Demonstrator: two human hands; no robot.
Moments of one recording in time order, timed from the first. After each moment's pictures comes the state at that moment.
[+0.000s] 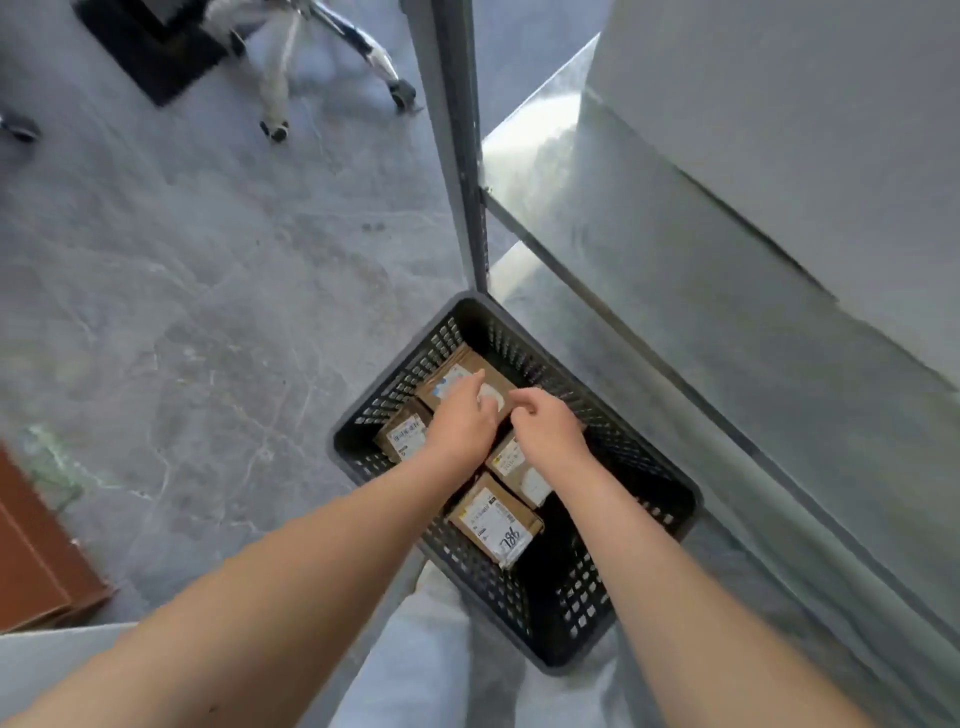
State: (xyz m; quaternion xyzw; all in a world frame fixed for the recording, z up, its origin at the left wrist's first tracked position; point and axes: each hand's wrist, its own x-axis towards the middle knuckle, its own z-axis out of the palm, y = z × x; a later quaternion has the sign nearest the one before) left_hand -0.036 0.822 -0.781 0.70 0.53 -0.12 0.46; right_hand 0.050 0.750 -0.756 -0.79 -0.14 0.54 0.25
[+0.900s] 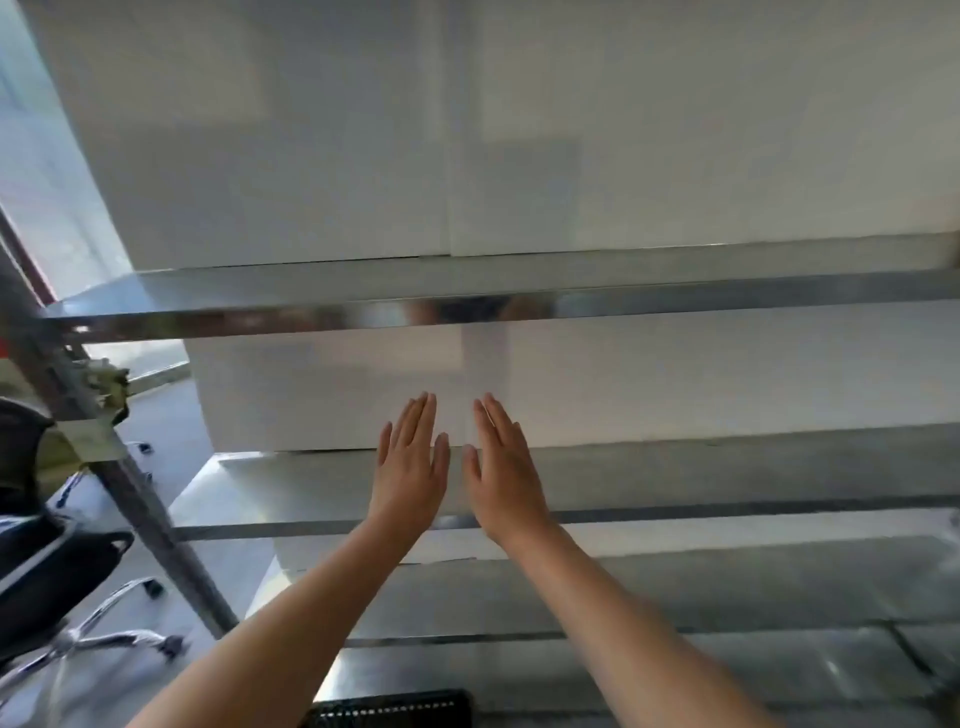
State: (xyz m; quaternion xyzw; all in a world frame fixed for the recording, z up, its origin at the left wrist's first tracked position) left_hand 0.039 0.568 -0.196 0.95 -0.02 0.24 0.20; right_hand 0.041 0.436 -0.191 -0.90 -0.20 -0.17 0.36
